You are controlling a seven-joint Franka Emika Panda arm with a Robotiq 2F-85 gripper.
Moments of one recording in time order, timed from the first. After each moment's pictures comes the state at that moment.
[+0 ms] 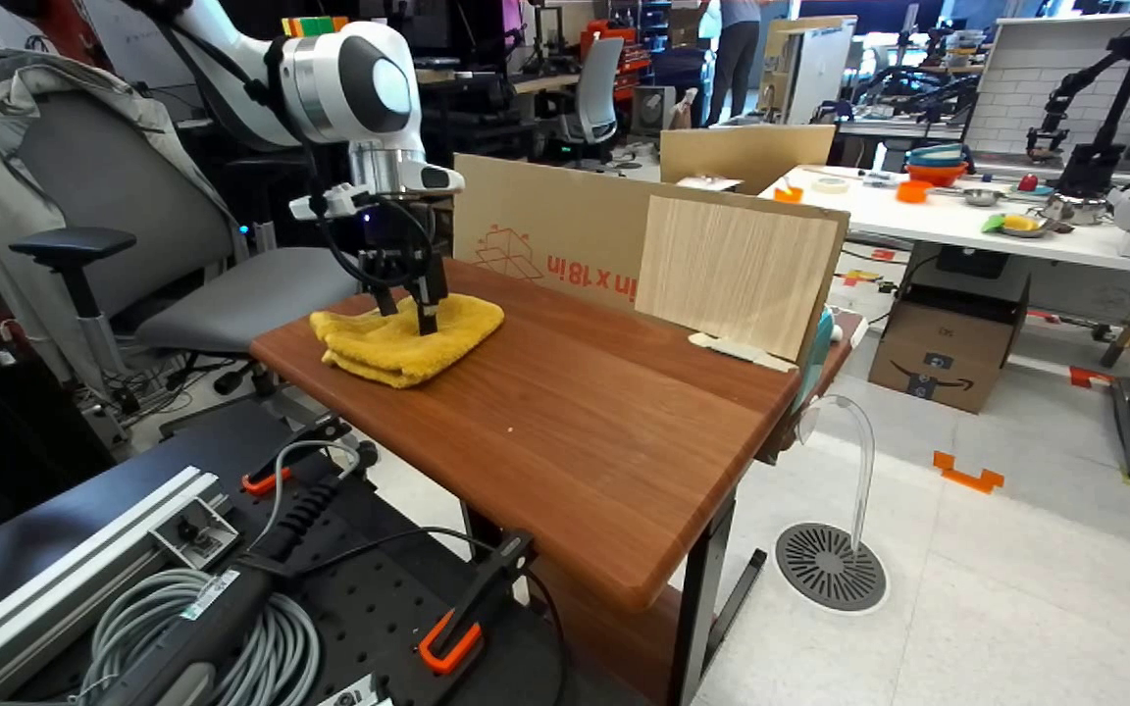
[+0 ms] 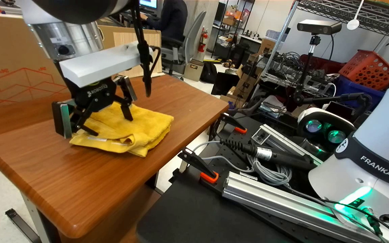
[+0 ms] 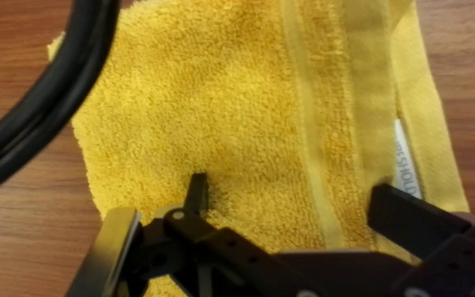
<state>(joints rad) 0.39 0.64 0.05 -1.86 -0.16 2.18 0.55</state>
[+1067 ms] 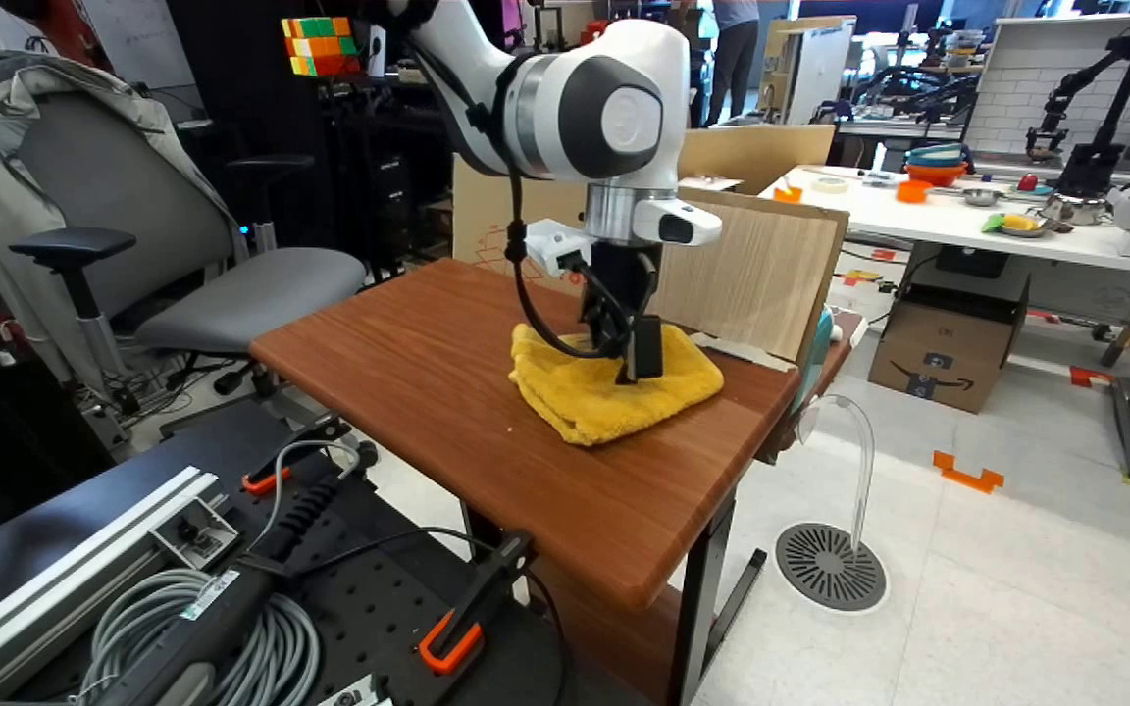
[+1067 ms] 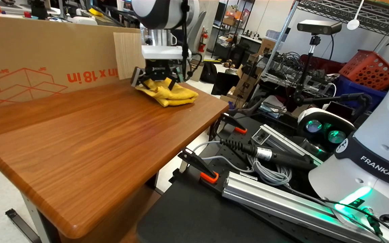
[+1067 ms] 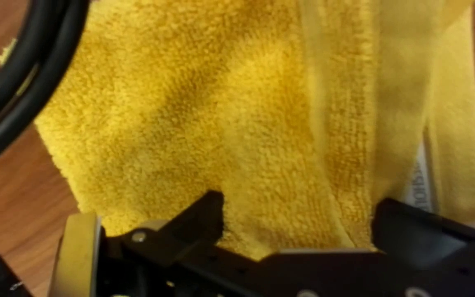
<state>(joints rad) 0.07 0.69 -0.15 -1.84 0.03 2.32 0.52</state>
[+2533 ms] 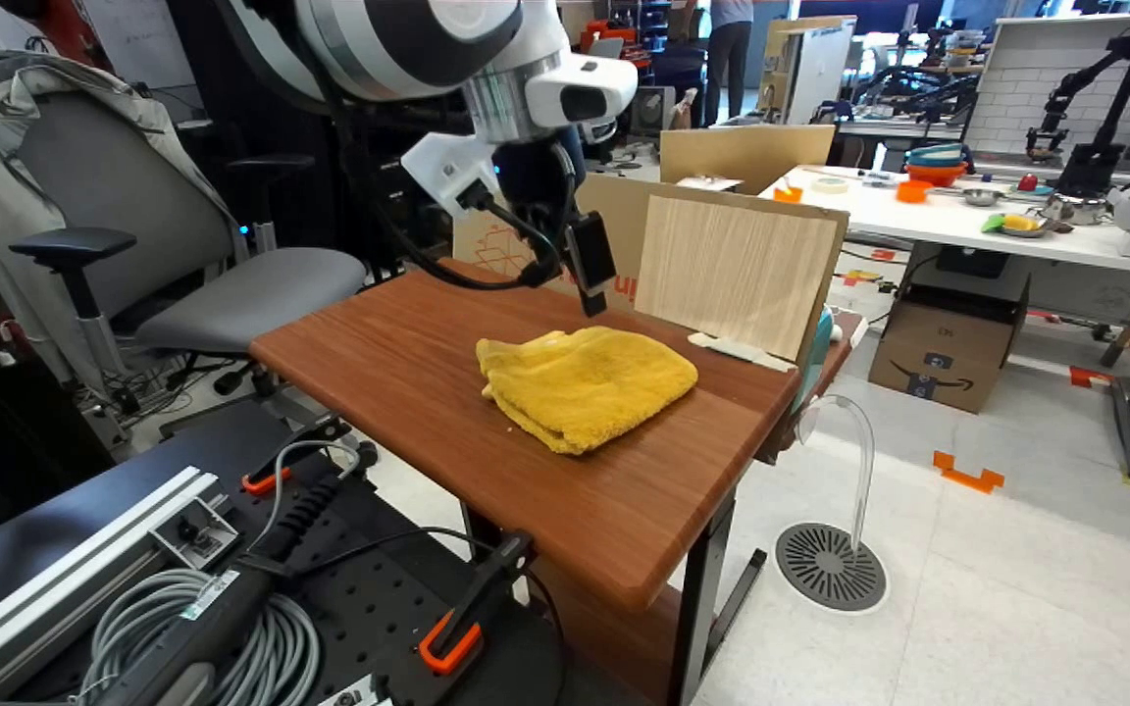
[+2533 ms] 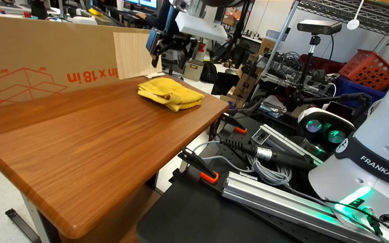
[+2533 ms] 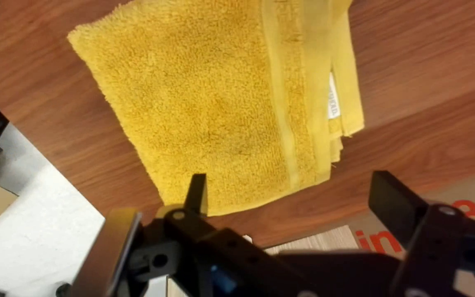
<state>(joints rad) 0.15 0.20 -0.17 -2.39 -0.12 2.81 0.49</state>
